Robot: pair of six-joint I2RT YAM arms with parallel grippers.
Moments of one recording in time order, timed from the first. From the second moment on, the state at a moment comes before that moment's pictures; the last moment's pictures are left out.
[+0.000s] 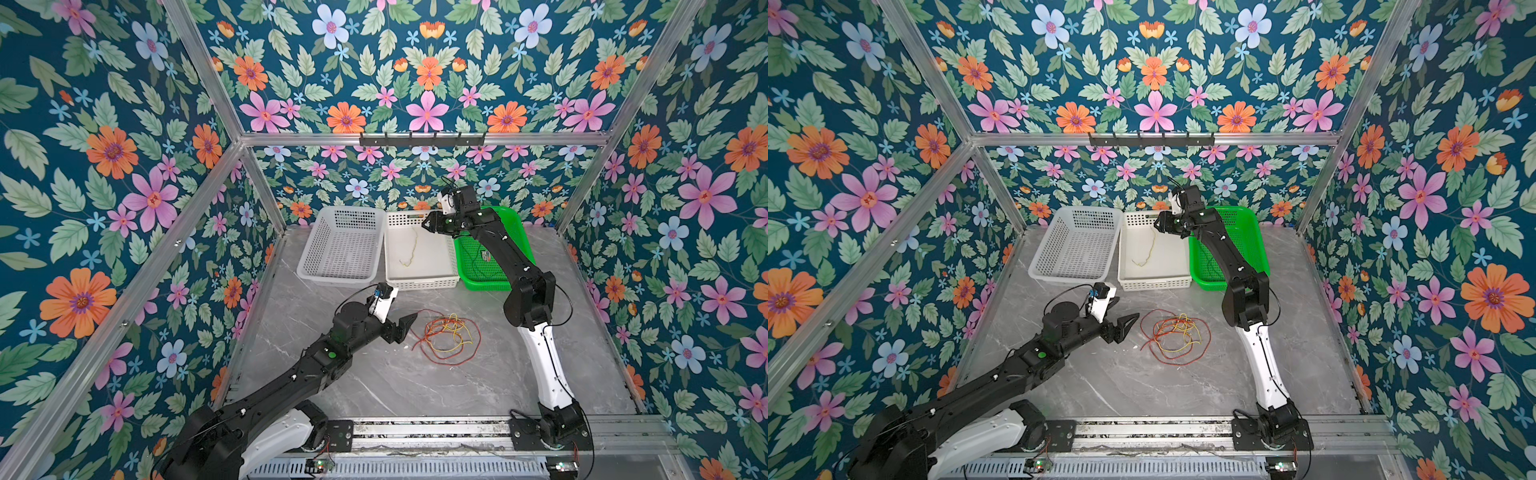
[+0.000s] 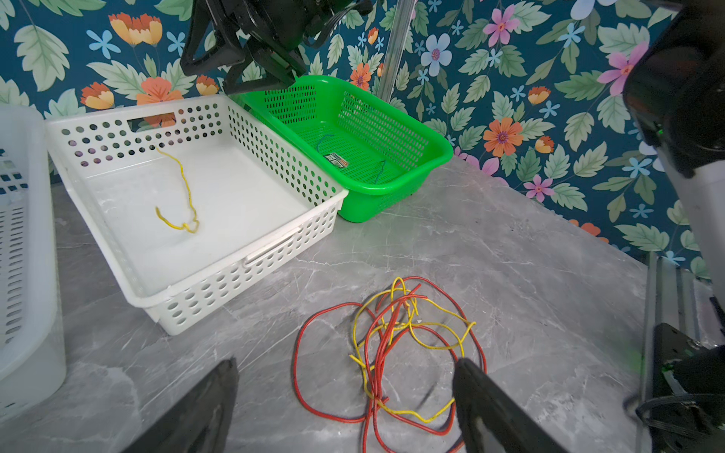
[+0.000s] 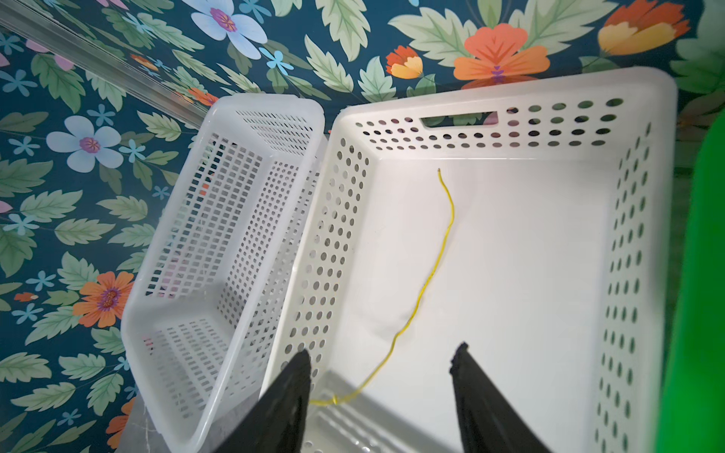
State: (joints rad) left arm -0.70 1.00 0.48 0.26 0.16 -0.12; right arm 0.36 2.49 2.56 -0.75 -0.34 0.37
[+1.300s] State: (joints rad) left arm -0.72 1.53 0.79 0.38 0.28 -0.14; right arm 0.50 0.98 0.62 -0.51 -0.15 0.49
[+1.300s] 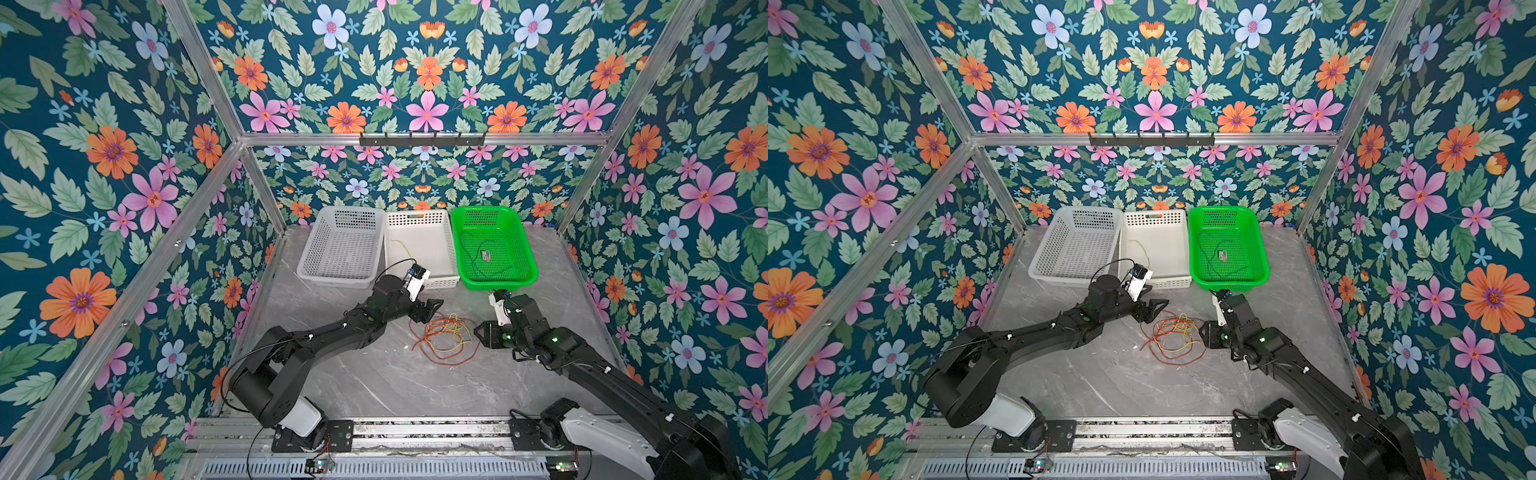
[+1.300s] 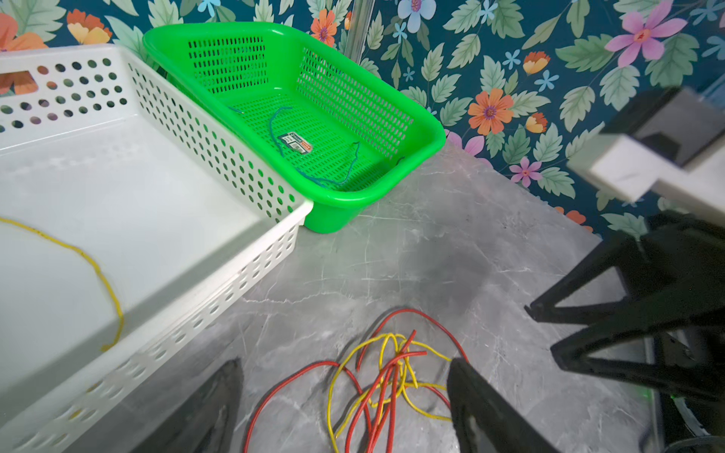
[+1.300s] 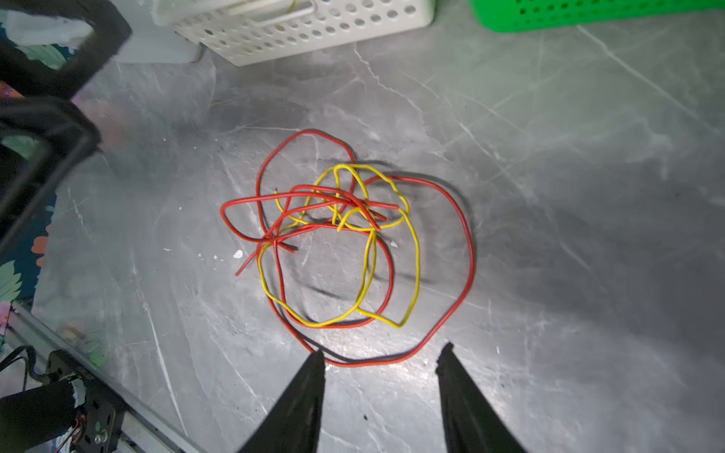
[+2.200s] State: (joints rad) left arm -0.73 1.51 0.74 0.39 0.27 -0.15; right arm 0.51 1.14 0.50 -0.28 -0.21 0.79
